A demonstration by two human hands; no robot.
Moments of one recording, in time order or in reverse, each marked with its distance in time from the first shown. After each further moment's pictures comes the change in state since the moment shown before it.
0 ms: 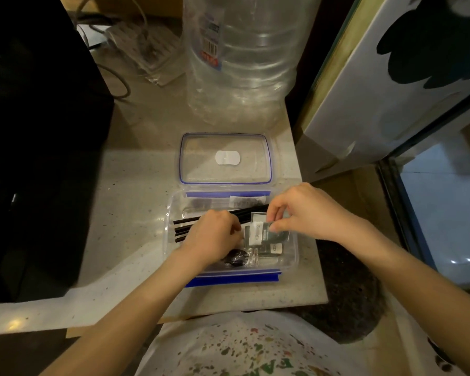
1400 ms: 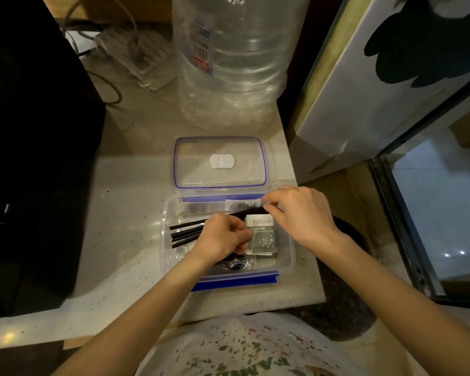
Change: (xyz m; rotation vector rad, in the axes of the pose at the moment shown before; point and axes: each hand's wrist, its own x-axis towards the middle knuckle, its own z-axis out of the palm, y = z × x) left_hand 0.011 0.006 0.014 -0.768 -0.072 -0.180; right_hand 0.002 -0.003 0.025 -0.186 0.432 0.133
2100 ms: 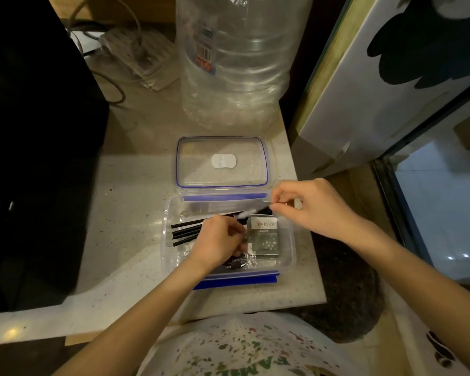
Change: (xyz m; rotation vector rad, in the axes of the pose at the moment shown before) left_hand -0.006 -0.006 -0.001 0.185 0.074 0.049; right_hand 0.003 0.026 -0.017 0.350 -0.095 -0.145
